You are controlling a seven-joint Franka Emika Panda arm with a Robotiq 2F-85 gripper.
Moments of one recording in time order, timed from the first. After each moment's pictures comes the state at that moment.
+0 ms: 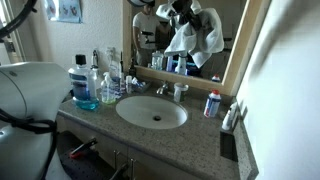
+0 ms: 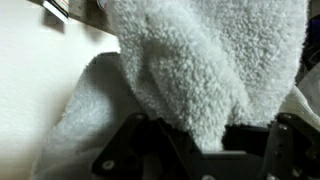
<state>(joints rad) 1.87 0.48 -2.21 -2.10 0.30 2.62 0.32</state>
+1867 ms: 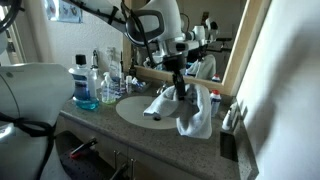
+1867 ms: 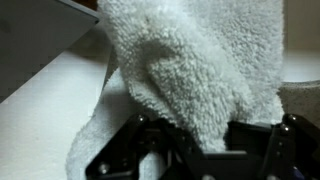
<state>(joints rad) 1.66 0.76 -2.09 -2.57 0.51 2.32 0.18</state>
